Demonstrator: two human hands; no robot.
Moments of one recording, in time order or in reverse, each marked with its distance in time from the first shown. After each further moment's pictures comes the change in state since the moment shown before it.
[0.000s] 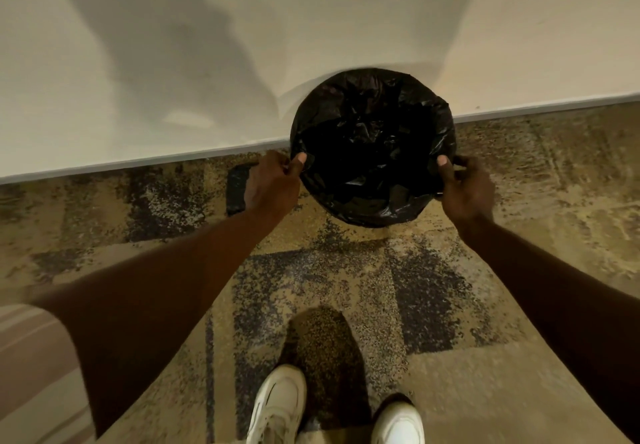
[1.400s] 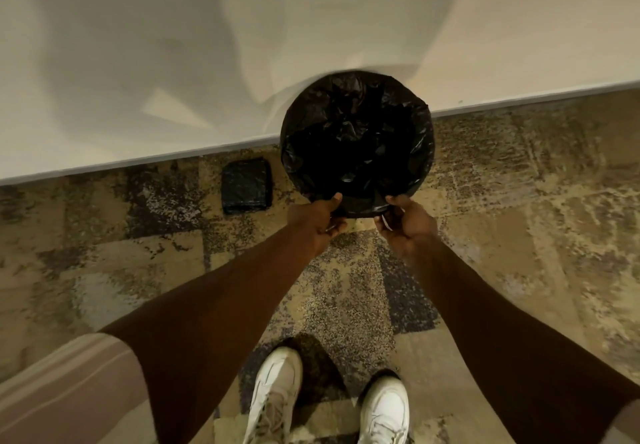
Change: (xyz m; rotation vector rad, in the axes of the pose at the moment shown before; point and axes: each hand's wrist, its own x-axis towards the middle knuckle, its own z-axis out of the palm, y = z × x) left_hand -0.067 0.048 0.044 -0.950 -0.368 -0.769; right_hand -0.064 -0.025 0.026 0.991 -0.161 0.911
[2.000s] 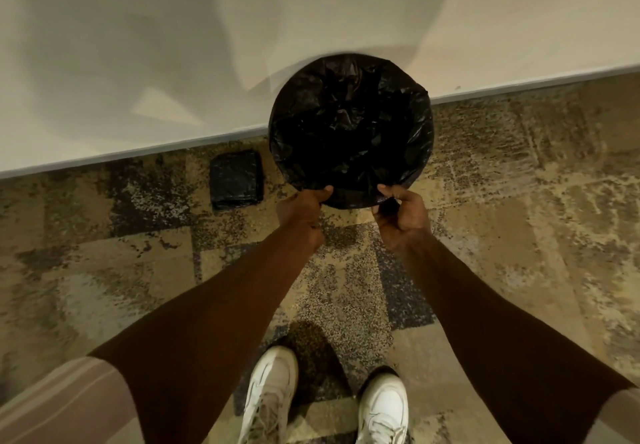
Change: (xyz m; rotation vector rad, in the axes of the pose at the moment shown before) left_hand 0.036 -0.021 0.003 -0.037 0.169 0.128; right_hand 0.022 0.011 -0.004 0.117 -0.108 -0.069
